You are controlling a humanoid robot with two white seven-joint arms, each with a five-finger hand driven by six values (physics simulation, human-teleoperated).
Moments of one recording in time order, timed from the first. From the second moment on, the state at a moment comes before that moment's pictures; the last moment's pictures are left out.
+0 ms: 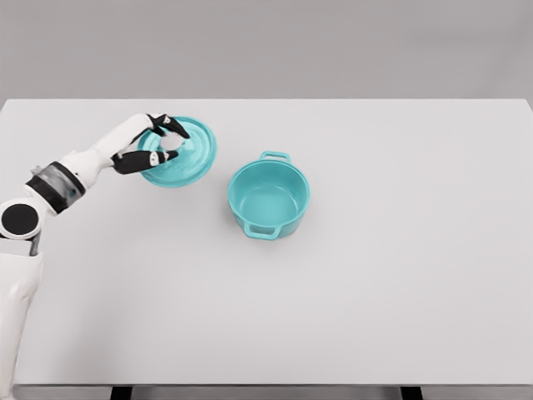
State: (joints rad) left arm -0.34 0.32 -0.04 -1.48 -0.29 -0.21 -0.61; right arm 0.03 0.00 -0.04 0.08 0.03 -0.07 -0.15
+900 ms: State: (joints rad) left arm -0.26 0.48 0.01 -1.49 -0.16 -0.29 -0.61; right arm 0.03 0.00 -0.04 0.08 0.03 -0.07 -0.15
